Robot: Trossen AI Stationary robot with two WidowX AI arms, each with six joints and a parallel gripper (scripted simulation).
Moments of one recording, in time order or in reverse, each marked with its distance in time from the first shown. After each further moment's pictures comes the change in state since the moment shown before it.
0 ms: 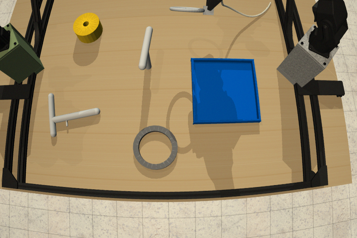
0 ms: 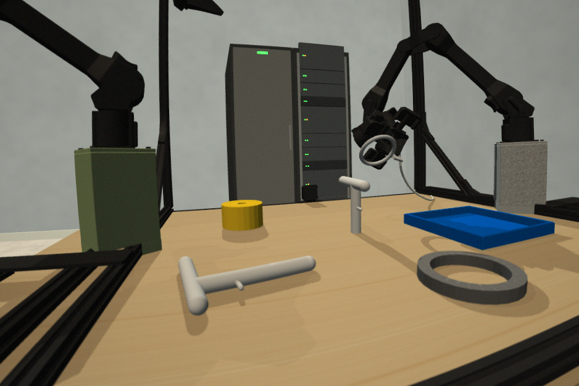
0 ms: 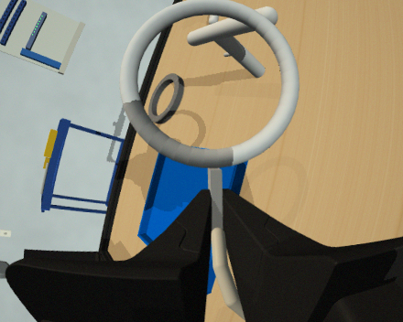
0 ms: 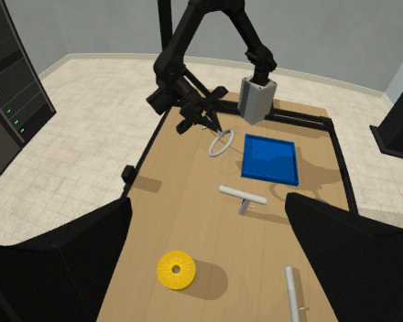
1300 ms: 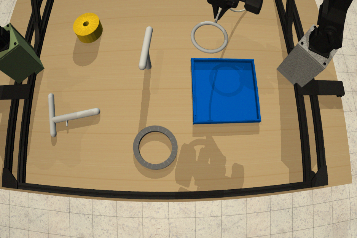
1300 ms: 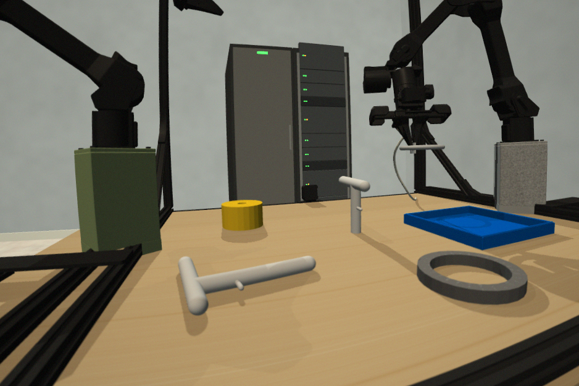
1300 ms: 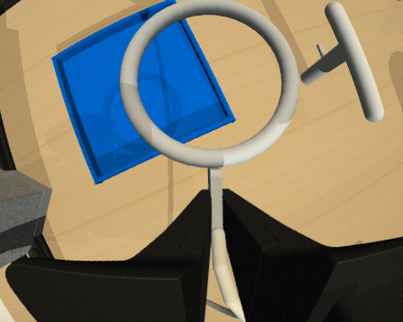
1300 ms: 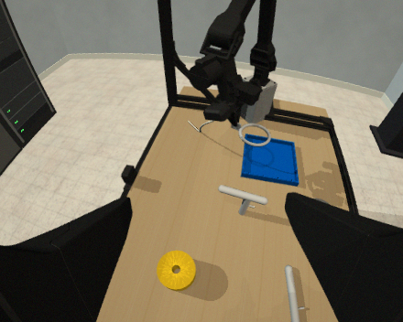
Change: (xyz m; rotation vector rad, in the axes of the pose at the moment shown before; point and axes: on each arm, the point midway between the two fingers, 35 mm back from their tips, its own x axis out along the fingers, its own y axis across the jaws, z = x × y) left arm 0.023 0.065 0.001 -1.007 0.633 -0.311; right arm 0.000 0.000 0.000 0.000 0.000 0.000
